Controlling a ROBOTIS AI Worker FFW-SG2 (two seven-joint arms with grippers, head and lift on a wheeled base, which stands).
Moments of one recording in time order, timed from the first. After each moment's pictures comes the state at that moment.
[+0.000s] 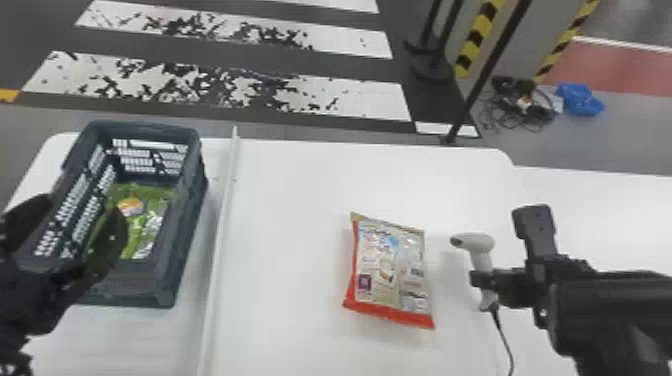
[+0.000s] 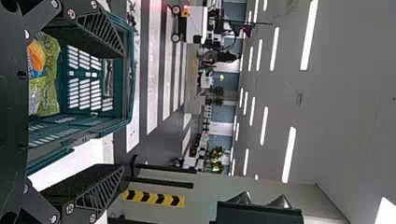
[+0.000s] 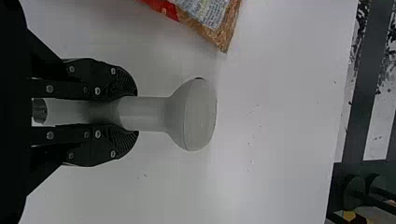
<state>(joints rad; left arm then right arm) 0.61 0.17 0.15 -2.00 0.29 -0.15 -0.30 0.19 -0.22 -0.20 -1.94 0.26 1.20 0.45</state>
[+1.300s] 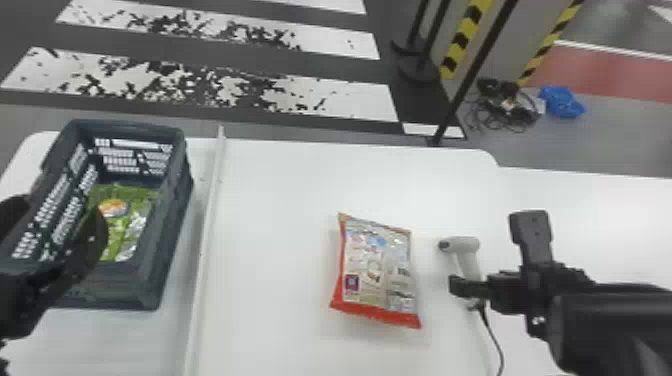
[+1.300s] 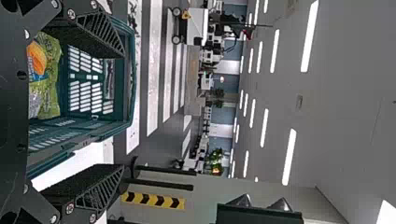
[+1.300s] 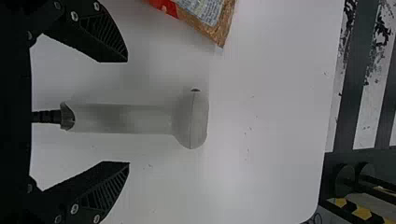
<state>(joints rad) 0.60 0.16 0.15 -1.99 0.29 -0.15 -0.30 0.26 -0.22 -0.24 -2.06 0.15 1.22 0.39</state>
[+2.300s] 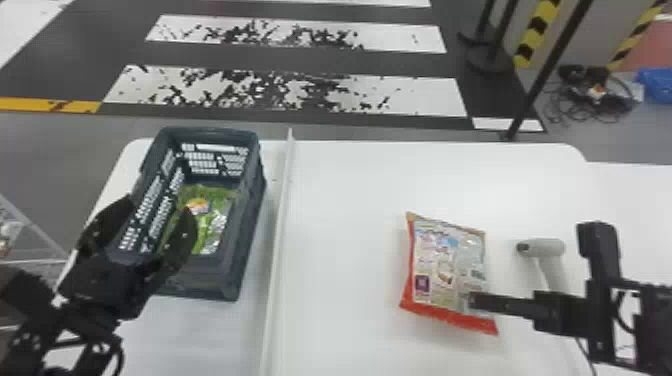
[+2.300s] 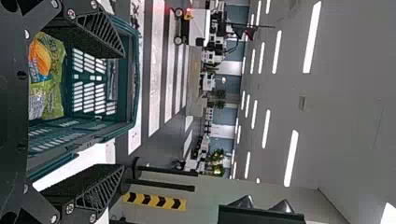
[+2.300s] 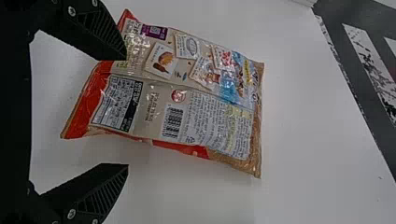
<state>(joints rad) 0.60 0.16 0.15 -1.97 0.29 -0.15 -0.30 0.22 -0.20 -0.29 -2.01 -0.19 1.41 0.59</state>
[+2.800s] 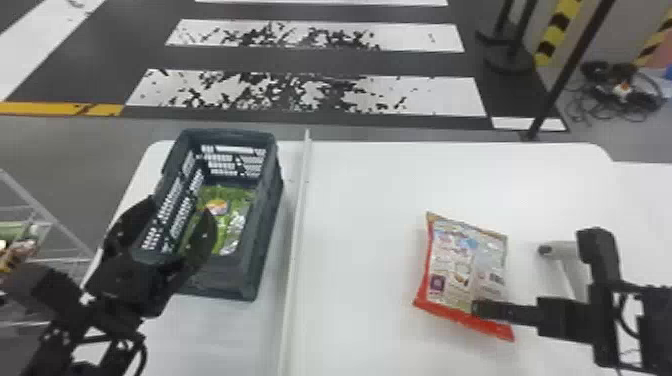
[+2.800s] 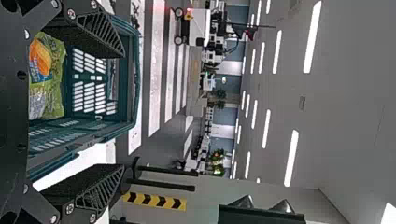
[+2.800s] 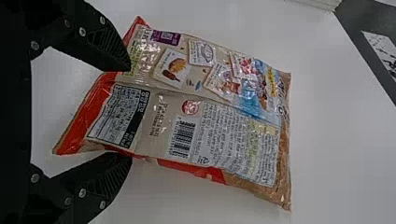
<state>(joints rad) 0.60 0.16 0.15 -1.97 0.29 -0.15 -0.30 0.17 -0.20 -0.24 -1.90 -0.19 1.43 0.62</state>
